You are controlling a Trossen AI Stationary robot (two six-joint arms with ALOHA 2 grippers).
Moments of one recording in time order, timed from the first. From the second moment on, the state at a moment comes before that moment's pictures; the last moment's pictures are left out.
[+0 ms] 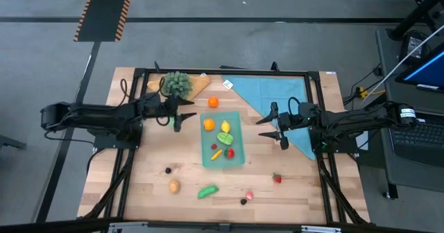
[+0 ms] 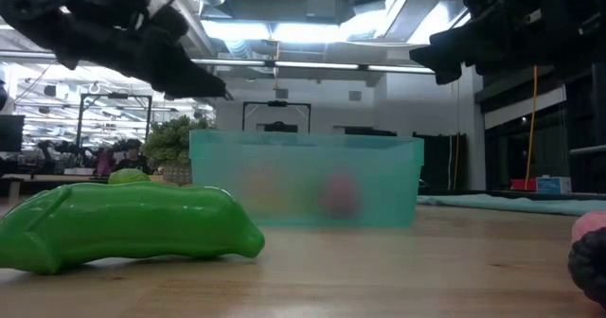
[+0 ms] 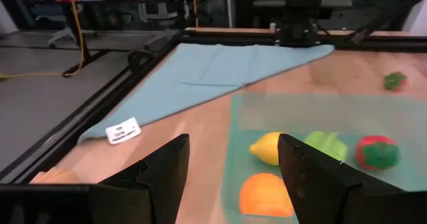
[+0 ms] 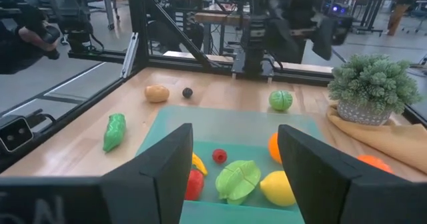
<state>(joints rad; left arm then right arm) 0.32 0.93 0.26 0.43 0.05 0.06 -0.10 0.94 0.24 0.60 -0.28 -0.09</state>
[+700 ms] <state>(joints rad) 0.52 1.40 0.83 -0.13 0.35 0.24 -0.22 0.93 0.24 0.55 -0.24 0.02</state>
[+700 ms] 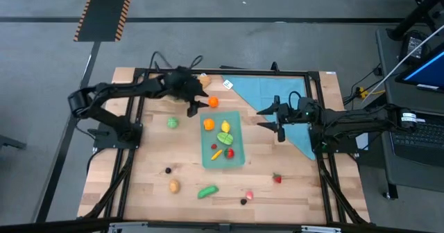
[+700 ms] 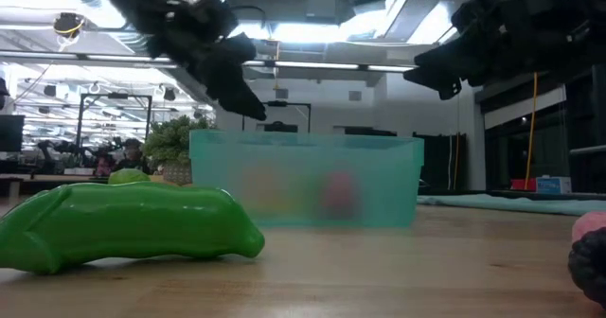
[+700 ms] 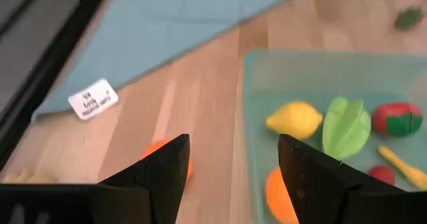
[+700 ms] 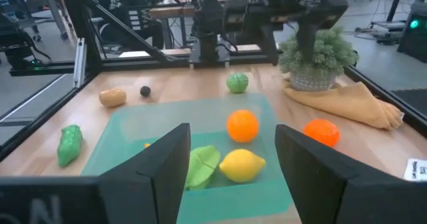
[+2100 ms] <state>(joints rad) 0.56 1.63 1.11 -0.47 0.19 0.40 -0.22 0.93 0.24 0.58 -0.24 -0.01</state>
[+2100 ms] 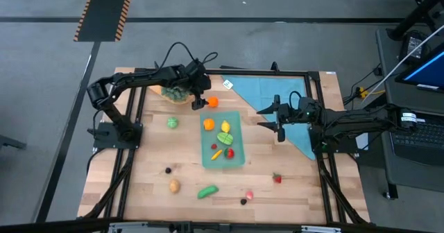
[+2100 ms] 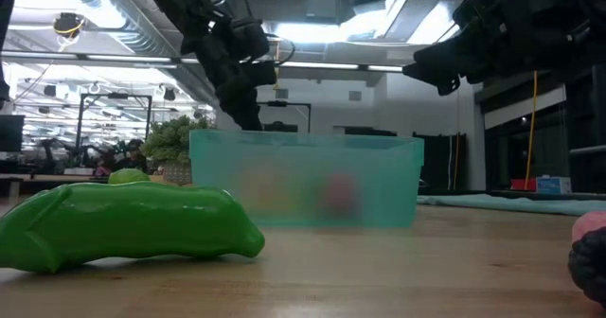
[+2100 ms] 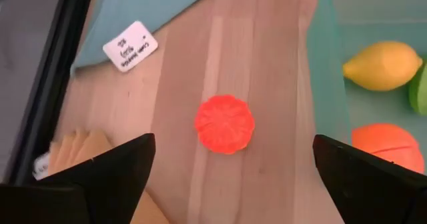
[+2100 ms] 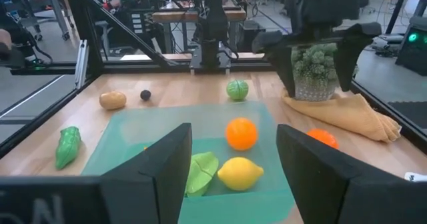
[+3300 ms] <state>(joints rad) 0.55 1.66 1.11 -0.42 0.15 0.43 -0.22 0.93 0.24 0.60 -0.07 -0.14</state>
